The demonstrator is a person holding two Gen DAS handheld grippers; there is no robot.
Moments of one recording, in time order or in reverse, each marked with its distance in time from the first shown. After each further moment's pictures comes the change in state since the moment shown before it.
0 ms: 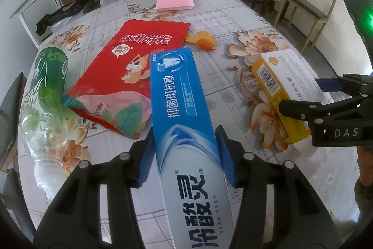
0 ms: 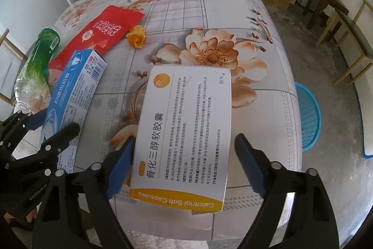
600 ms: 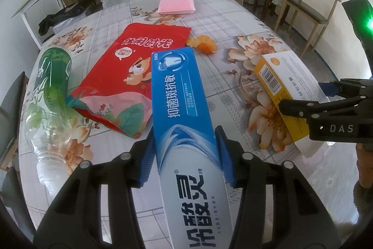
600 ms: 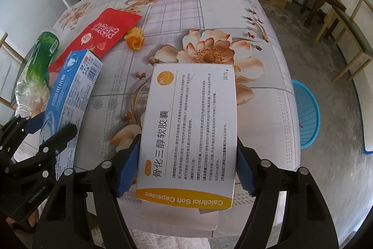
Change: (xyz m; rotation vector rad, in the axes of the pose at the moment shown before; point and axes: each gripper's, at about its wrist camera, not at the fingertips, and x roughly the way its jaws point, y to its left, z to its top) left arm -0.009 -0.001 -0.002 -0.011 -0.025 0.001; right arm -0.004 -0.002 -0.001 0.019 -0.007 -0.003
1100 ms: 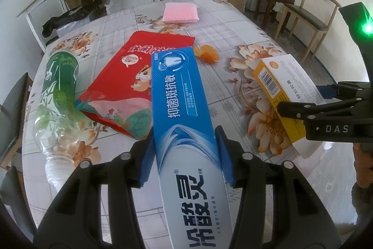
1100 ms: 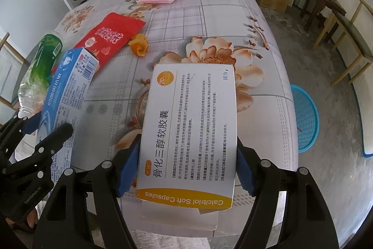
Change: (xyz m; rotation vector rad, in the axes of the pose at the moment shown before) left arm -0.015 0.005 0.000 -0.018 -0.043 0.006; right arm -0.008 0.005 0.003 -0.008 -0.026 -0.002
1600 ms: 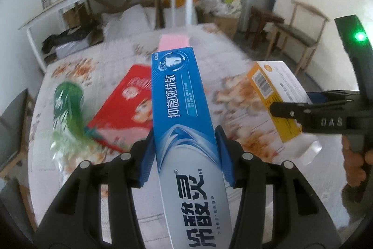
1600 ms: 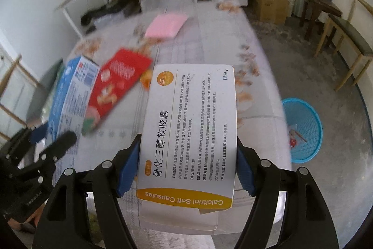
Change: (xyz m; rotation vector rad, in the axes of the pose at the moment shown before) left arm -0.043 -0.005 0.022 0.019 -0.148 -0.060; right arm -0.051 -0.023 0.009 0.077 -0.160 0.083
